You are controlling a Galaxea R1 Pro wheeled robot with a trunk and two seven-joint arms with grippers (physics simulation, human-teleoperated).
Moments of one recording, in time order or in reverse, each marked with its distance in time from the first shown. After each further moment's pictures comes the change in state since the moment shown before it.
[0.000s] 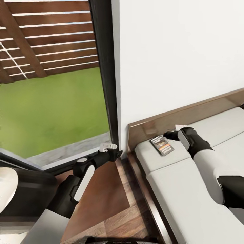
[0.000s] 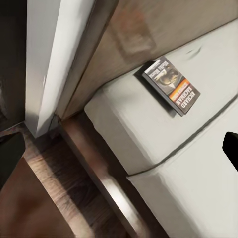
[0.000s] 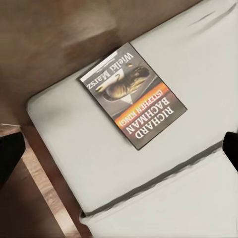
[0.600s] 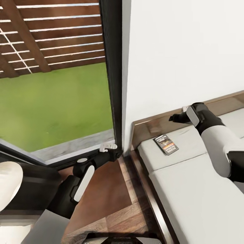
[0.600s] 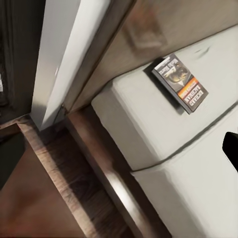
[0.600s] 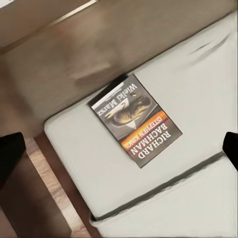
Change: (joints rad) left arm 0.004 -0.001 0.000 -0.008 0.007 0.000 -0.002; right arm -0.248 -0.035 -0.001 0.059 0.001 0.215 -0.012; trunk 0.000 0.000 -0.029
